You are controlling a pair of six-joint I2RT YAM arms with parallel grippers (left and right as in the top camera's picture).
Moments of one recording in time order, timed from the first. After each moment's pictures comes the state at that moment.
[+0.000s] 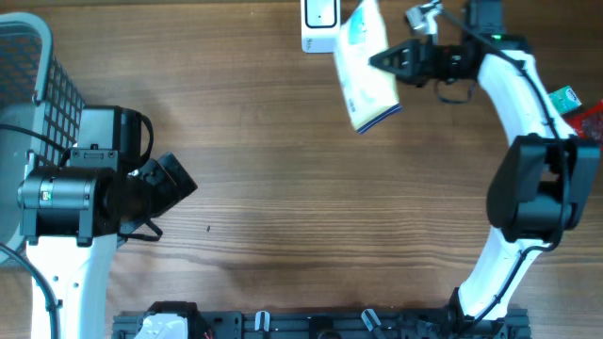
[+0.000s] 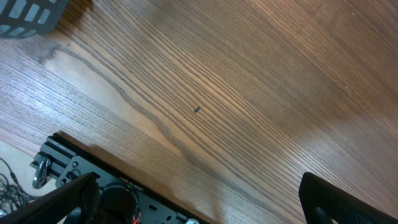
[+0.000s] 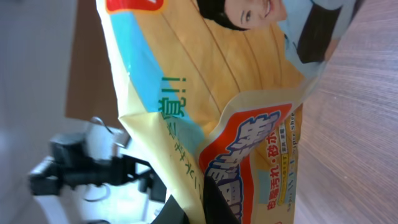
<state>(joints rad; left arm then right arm) -0.05 1.16 1.43 -1.59 -0.09 -0.70 -0.06 2.09 1.71 -0.78 -1.50 0.13</state>
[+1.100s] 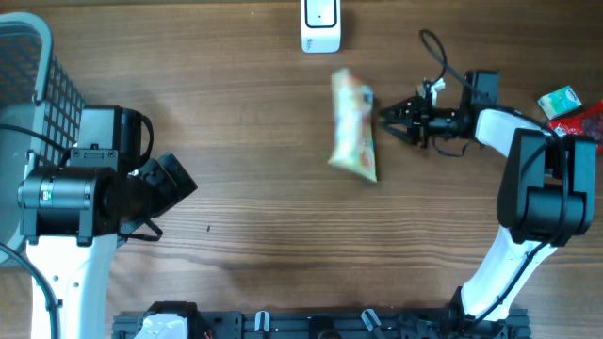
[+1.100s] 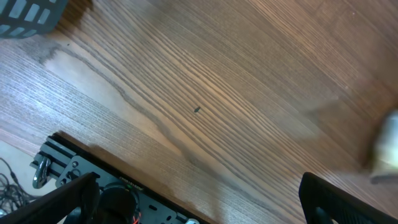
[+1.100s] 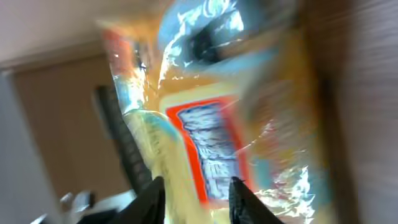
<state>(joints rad) -0.05 1.17 1.43 -1.59 -0.09 -0.70 -0.13 2.08 1.16 -0.30 -1.22 0.56</state>
